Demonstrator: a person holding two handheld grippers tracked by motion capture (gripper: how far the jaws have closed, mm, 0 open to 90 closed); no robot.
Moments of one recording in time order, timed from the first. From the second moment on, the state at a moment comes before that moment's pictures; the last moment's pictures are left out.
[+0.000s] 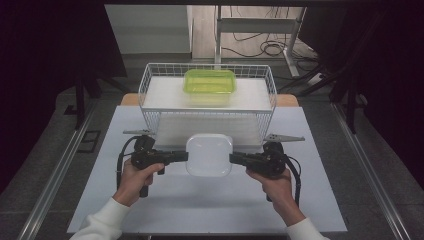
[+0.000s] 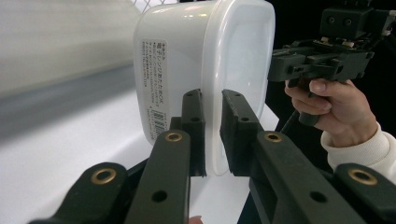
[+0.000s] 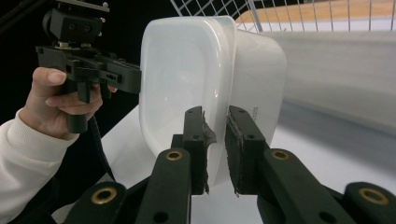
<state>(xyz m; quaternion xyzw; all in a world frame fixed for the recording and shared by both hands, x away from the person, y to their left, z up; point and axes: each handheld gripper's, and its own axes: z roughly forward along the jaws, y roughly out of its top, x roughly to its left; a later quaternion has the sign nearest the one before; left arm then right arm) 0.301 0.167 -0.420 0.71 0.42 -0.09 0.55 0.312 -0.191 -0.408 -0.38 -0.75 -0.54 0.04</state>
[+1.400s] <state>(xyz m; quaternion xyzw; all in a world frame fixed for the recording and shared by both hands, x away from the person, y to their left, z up) 0.377 0.192 -0.284 0.69 0.38 -0.03 0.61 0.376 -0.171 -0.270 -0.32 -0.74 -0.59 -0.02</state>
